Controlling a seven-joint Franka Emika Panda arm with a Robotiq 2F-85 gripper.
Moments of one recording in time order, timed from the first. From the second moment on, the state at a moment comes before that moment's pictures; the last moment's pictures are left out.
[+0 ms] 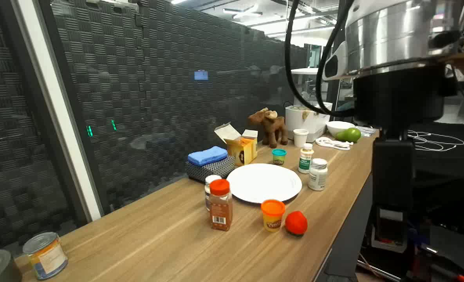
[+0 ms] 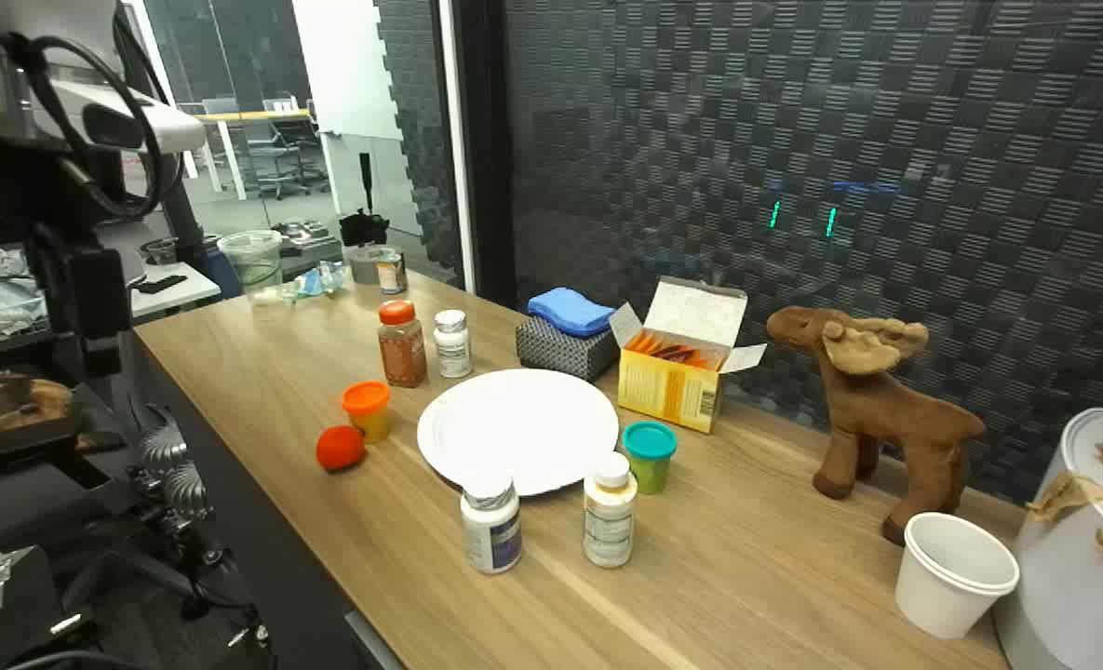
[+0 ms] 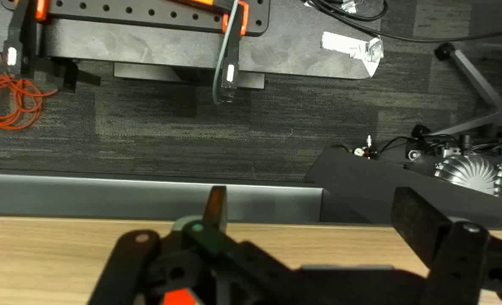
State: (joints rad) arm 0.22 -0.47 0.20 -2.65 0.25 2.03 0.15
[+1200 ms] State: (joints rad) arm 0.21 -0.45 0.20 -2.64 0.24 2.03 0.16
